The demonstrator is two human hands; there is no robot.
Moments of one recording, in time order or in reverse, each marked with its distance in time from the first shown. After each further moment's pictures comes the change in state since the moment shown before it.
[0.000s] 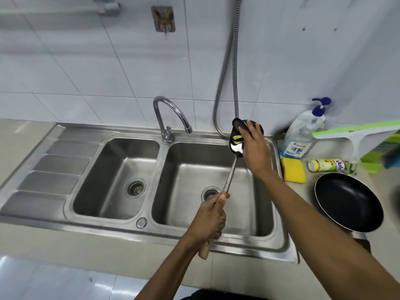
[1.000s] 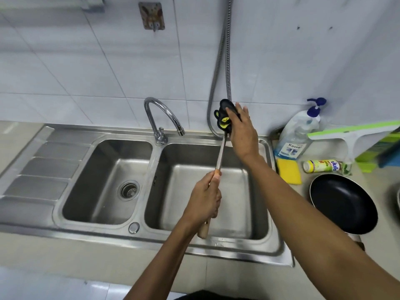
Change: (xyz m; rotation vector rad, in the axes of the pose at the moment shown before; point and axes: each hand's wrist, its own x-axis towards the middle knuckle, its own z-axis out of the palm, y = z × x) left_hand 0.034 0.047 0.005 0.023 0.103 0.180; right_hand 0.051 -0.018 -0.005 0.145 0.083 0.048
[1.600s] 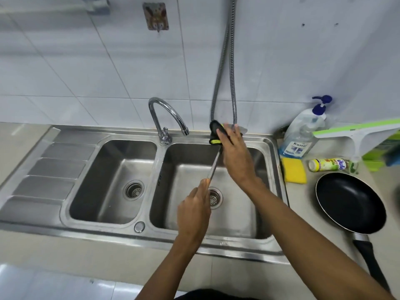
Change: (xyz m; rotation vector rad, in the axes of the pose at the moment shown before) left_hand -0.007 -0.060 -0.024 1.042 0.421 0.329; right_hand -0.065 -0.022 0.018 -0.039 -0.055 -0.166
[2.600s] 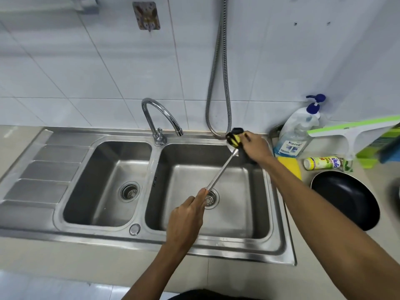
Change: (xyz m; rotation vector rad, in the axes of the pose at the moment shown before) left_hand -0.011 -0.023 0.005 0.034 -0.023 0.221; right_hand 0.033 0.077 -0.030 0.209 -0.248 0.450
